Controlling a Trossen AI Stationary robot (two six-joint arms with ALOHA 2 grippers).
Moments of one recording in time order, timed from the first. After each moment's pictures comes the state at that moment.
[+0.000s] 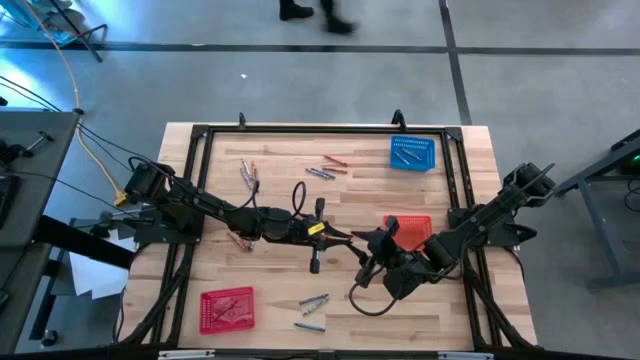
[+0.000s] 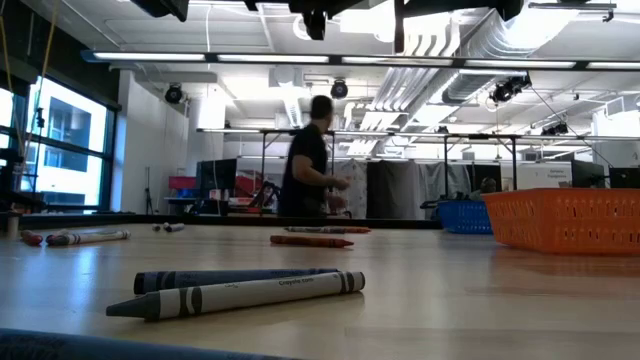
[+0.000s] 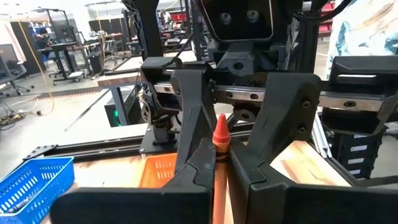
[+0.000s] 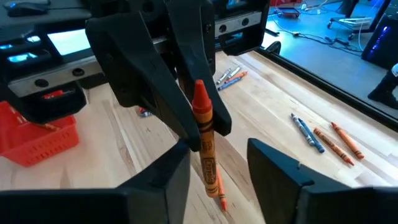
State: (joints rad) left arm -0.26 1.70 0.96 0.72 -0.19 0.11; right arm 0.61 1.53 1.10 -0.27 0.99 0.66
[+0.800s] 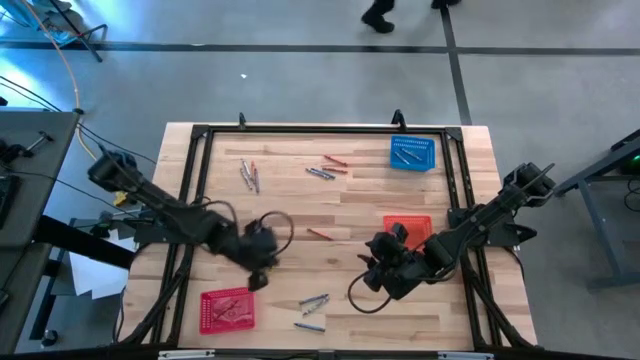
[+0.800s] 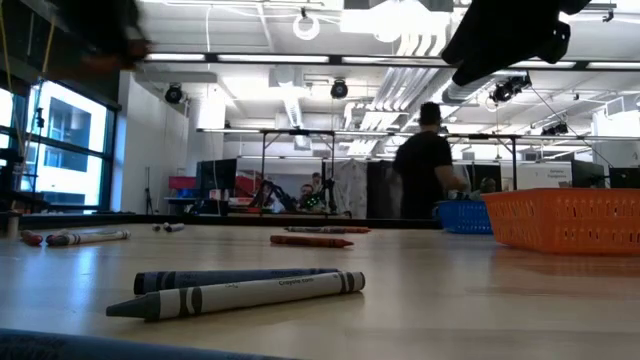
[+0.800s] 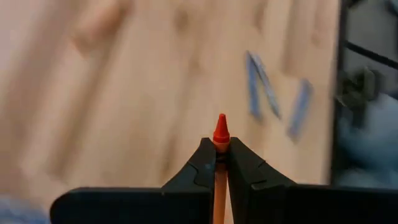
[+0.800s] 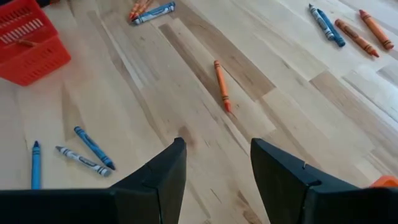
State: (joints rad) left arm -0.55 1.33 0.96 -0.60 -0.20 -0.80; right arm 0.61 1.53 1.10 -0.62 0.70 1.01
